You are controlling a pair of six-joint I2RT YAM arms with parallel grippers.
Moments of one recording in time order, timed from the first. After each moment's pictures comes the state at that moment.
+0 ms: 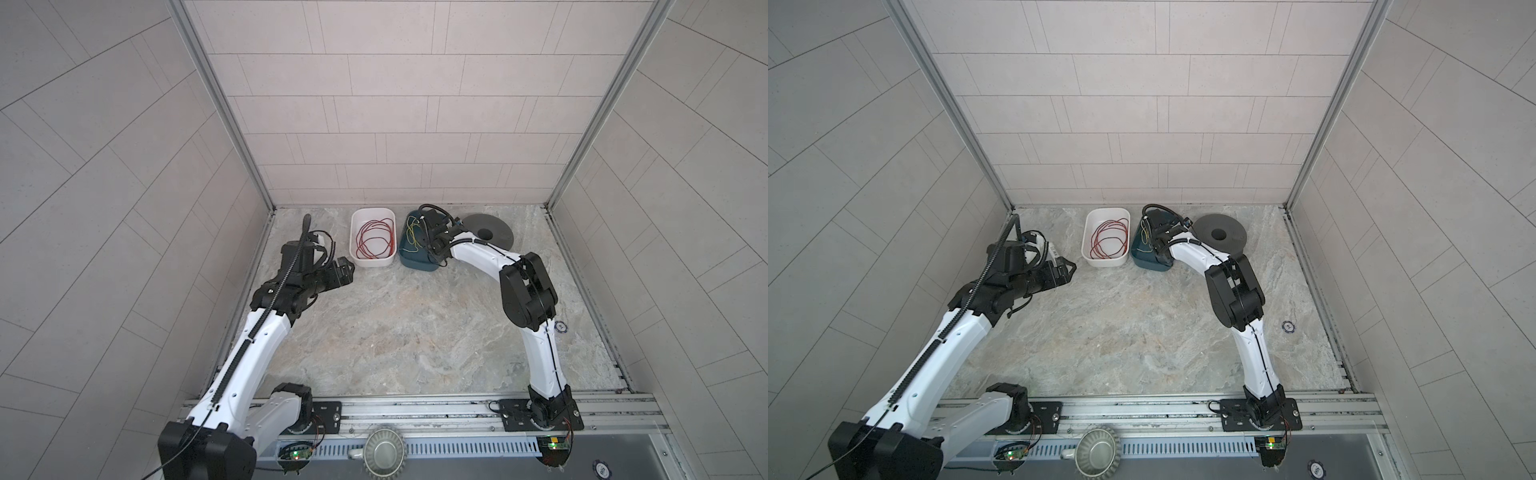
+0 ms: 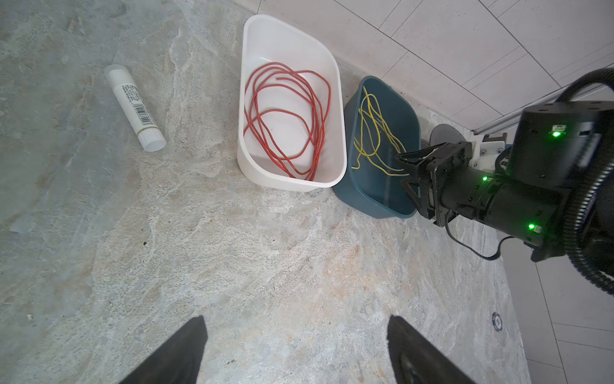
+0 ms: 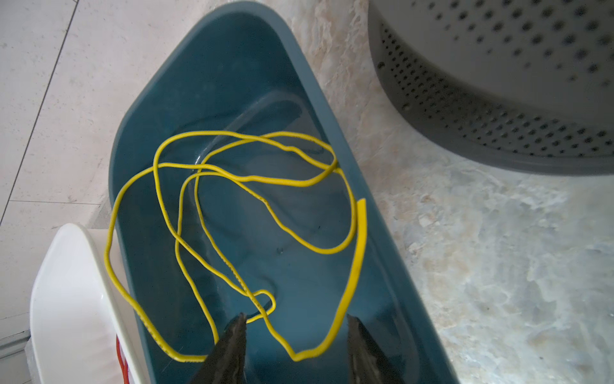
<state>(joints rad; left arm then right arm) -0.16 1.04 0.93 -0.61 0.23 -0.46 0.49 2.18 1.77 -0.55 0.31 1.27</state>
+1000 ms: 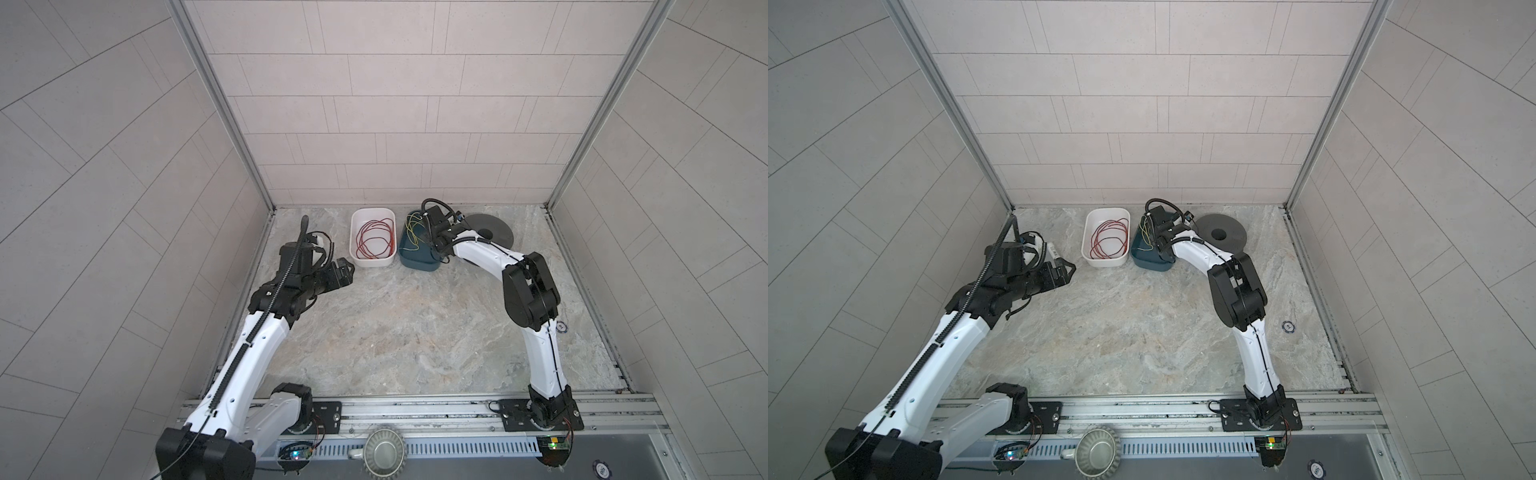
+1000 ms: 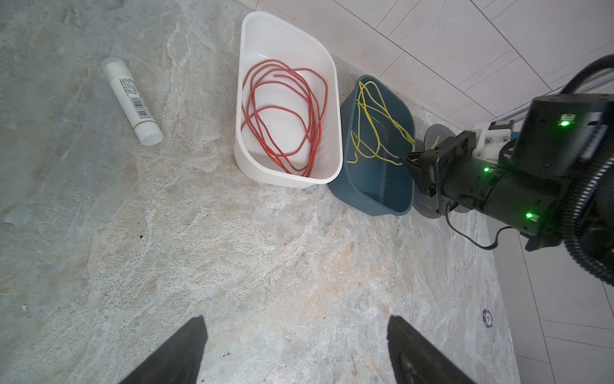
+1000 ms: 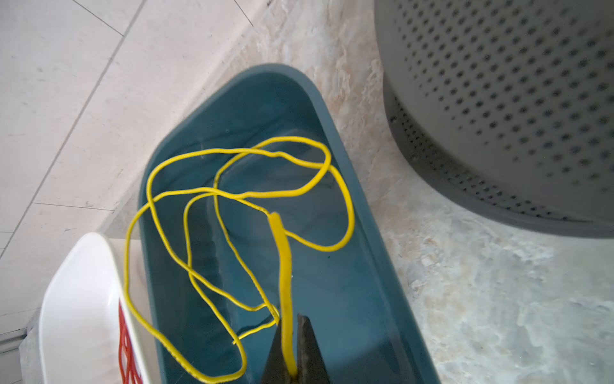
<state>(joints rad) -0.16 1.01 0.93 -0.62 0.26 -0.48 0.47 2.12 1.74 -0.50 0.34 1.15</state>
